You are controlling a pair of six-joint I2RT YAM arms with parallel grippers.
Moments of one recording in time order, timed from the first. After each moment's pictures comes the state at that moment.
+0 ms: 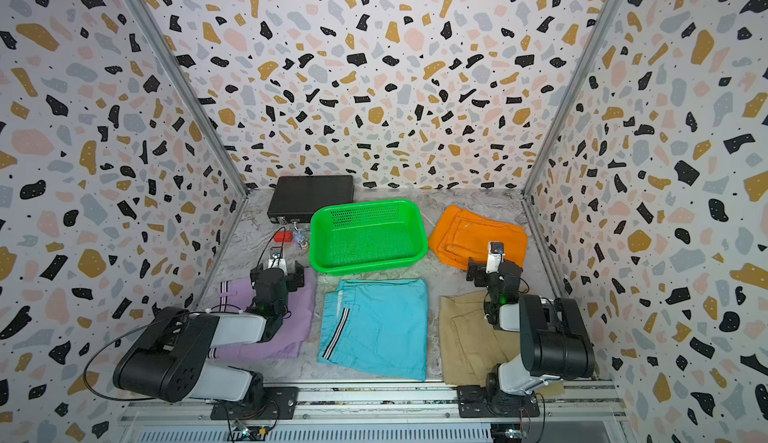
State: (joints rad) left arm -0.22 1.44 0.27 0.80 -0.48 0.06; right arm -0.08 1.52 0.31 0.85 -0.13 -0.04
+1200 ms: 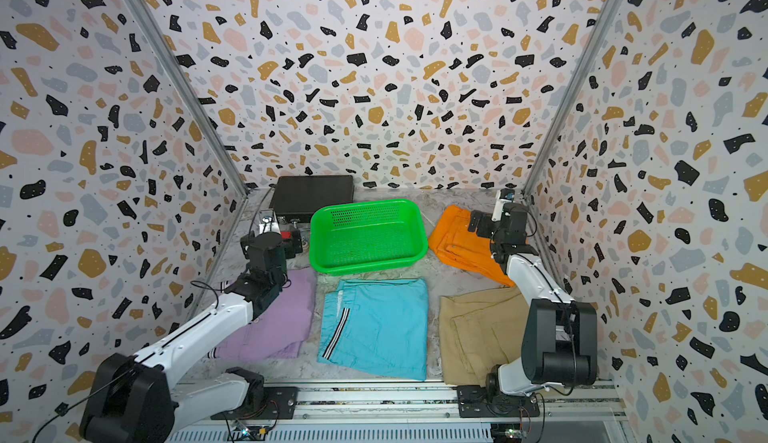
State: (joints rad) left arm -0.32 1.13 0.73 0.13 -0.64 -0.04; right arm -0.04 1.48 1.01 0.02 -0.20 0.23
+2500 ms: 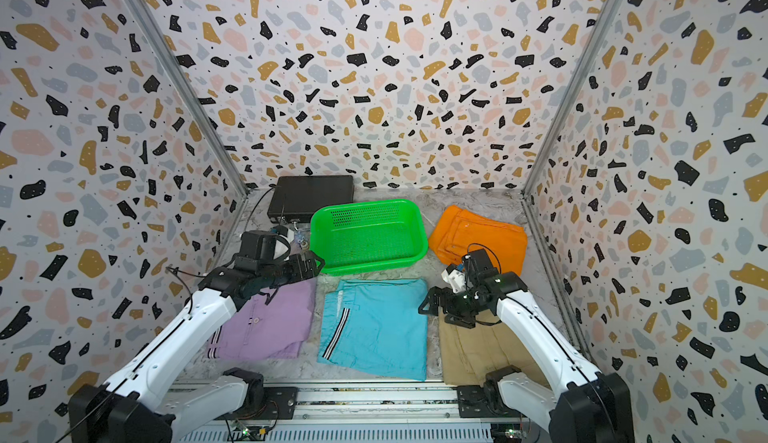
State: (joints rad) left arm -0.25 1.04 0.87 -0.63 0.27 -0.50; right arm 0.32 1.11 0.78 -0.94 -0.66 0.44
